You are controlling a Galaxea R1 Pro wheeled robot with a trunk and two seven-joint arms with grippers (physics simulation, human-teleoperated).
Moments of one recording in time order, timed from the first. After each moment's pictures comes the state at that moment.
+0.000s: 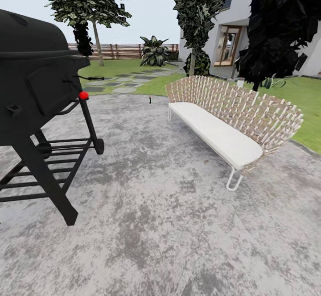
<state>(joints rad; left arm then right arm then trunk) -0.20 0.07 0.26 -0.30 -0.07 -0.40 0.02 -0.14 -0.07 0.00 -0.43 0.00 -0.32 0.00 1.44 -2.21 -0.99</state>
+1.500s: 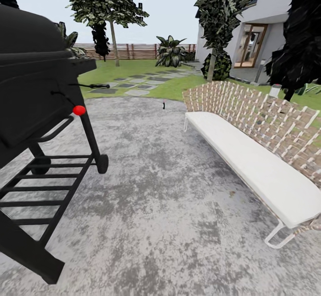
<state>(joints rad) -0.20 0.08 0.26 -0.30 -0.07 -0.45 0.02 -0.14 -0.07 0.00 -0.42 0.00 -0.32 0.00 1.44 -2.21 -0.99</state>
